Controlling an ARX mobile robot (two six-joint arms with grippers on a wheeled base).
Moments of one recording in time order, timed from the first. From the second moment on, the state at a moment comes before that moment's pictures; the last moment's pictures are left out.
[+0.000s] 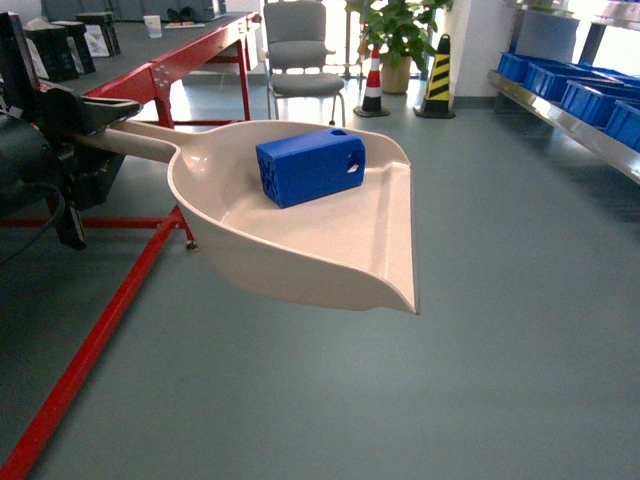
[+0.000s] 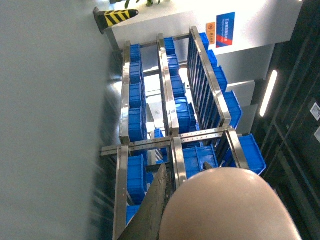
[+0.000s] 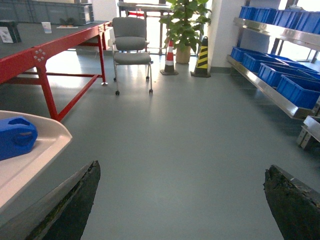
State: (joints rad) left arm -0.01 1.99 0.79 1.28 0.35 -1.41; right arm 0.18 1.02 0.30 0.72 0.18 -0.01
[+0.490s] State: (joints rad) left arm -0.02 1.99 0.79 1.27 0.34 -1.41; right arm 0.18 1.02 0.30 0.71 0.18 -0.02
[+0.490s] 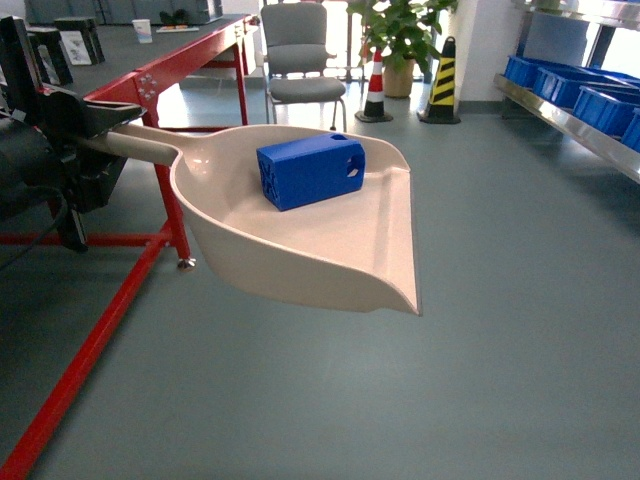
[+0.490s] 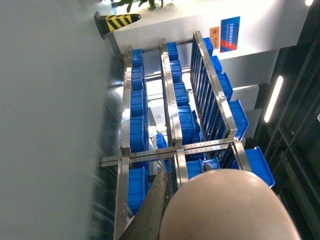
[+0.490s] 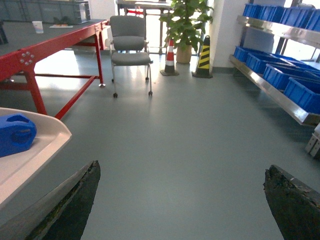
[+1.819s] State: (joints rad) left arm -0.01 1.99 0.79 1.28 0.35 -1.41; right arm 0.18 1.02 0.30 0.71 0.18 -0.02
